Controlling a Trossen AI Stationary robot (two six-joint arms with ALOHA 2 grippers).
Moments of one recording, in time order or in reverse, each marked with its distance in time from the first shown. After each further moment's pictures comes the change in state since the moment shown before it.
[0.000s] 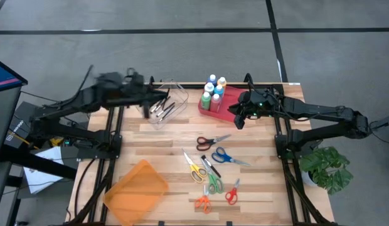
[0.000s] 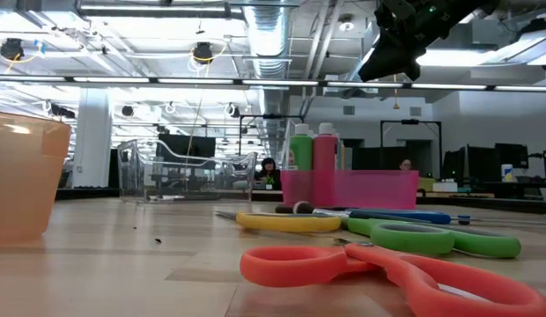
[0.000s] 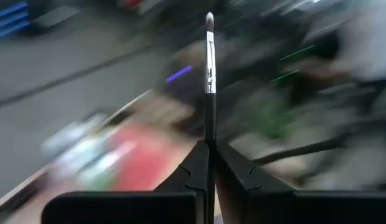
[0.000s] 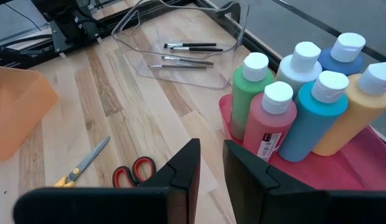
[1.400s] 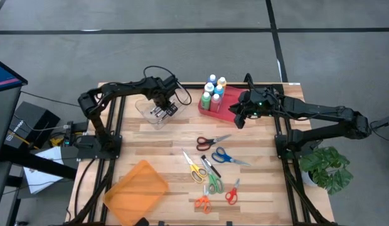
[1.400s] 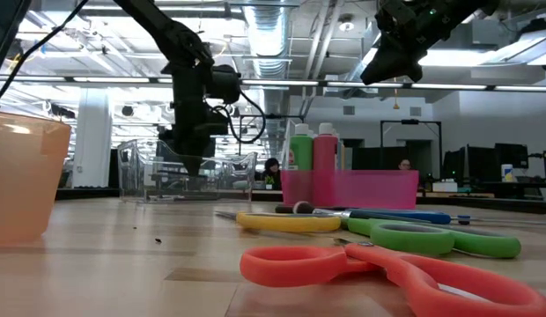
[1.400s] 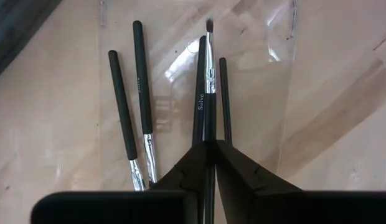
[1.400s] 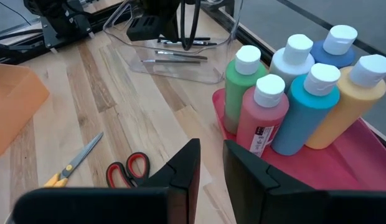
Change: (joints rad) left arm 0.382 0.767 -0.001 -0.418 -0.079 0.120; right arm -0.014 0.000 0.000 -0.024 0.003 -0.002
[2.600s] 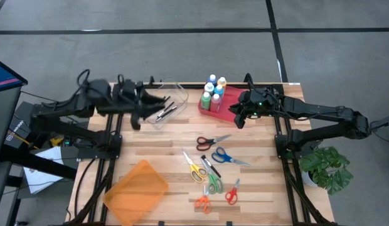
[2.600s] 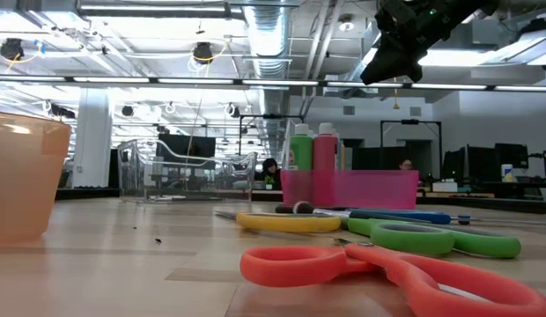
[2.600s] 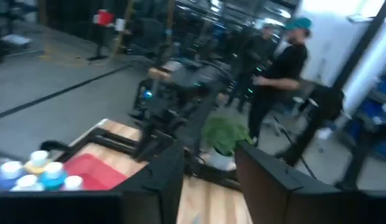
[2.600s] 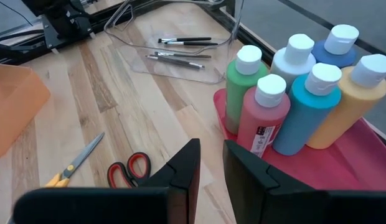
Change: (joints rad) left arm -0.566 -0.801 0.005 0.542 0.047 -0.110; right arm 0.001 0.000 0.000 0.001 -0.003 0.003
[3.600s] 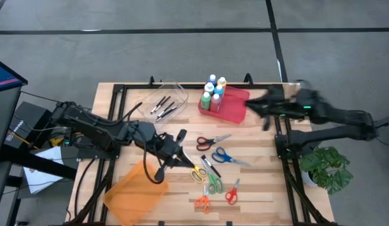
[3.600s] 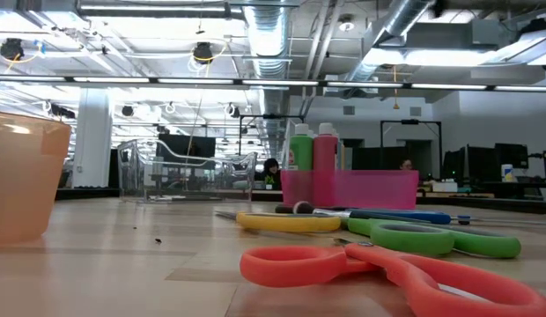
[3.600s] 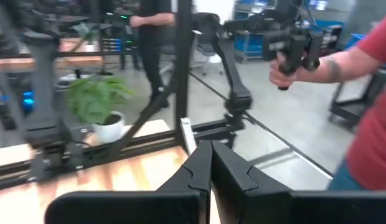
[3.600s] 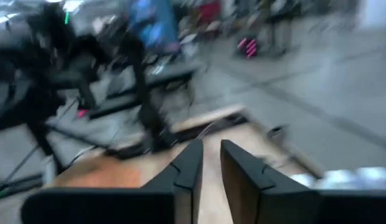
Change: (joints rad) left arm -0.339 0.410 -0.005 0.330 0.204 0.272; right arm 0.181 -0.324 0.007 0.198 0.020 -0.022
